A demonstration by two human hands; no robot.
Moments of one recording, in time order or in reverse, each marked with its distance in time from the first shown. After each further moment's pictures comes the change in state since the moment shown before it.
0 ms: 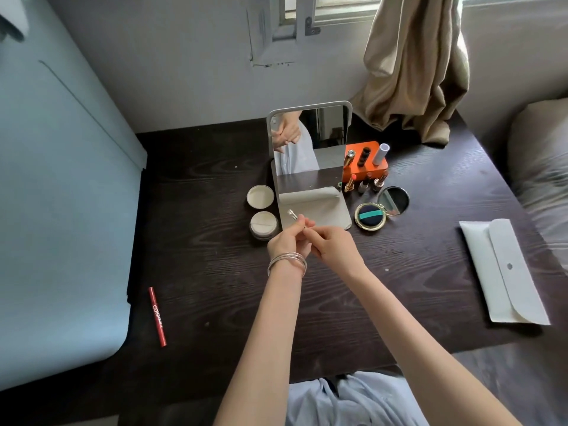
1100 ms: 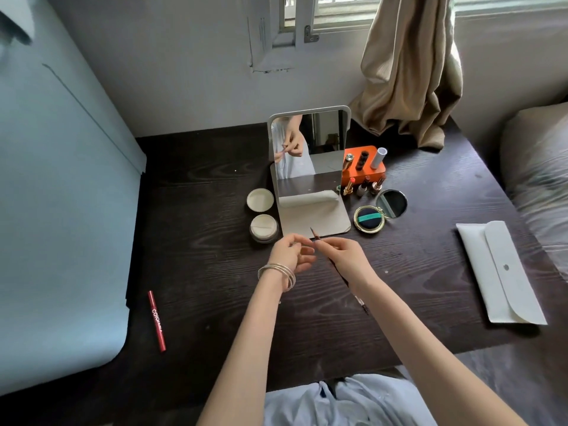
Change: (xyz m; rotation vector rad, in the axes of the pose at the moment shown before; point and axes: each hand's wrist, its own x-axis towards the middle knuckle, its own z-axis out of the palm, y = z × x) left_hand 0.010 -0.001 -0.027 0.648 -0.194 0.073; right_hand -0.006 0.029 0.002 0.346 0.019 0.125
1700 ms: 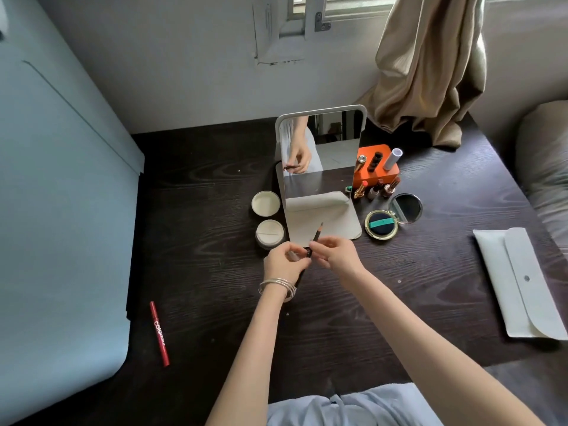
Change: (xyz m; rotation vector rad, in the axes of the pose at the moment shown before) left_hand 0.040 -0.020 -0.025 0.451 0.248 0.191; right_hand 0.059 0.007 0.028 0.156 0.030 0.239
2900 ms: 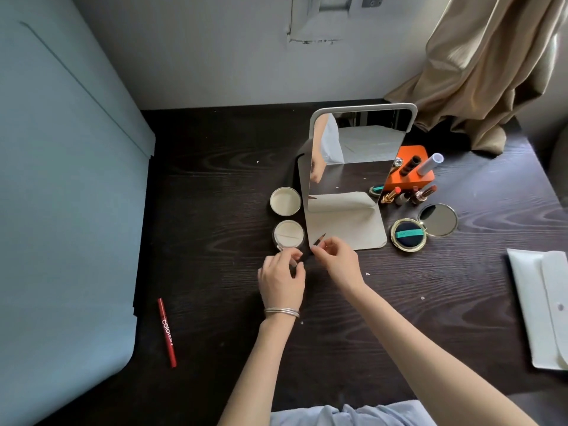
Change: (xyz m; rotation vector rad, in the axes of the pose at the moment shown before) left_hand 0.013 -0.044 -0.010 0.335 0.361 0.280; right_hand 0.025 0.007 0.040 -0.335 0.074 -0.160
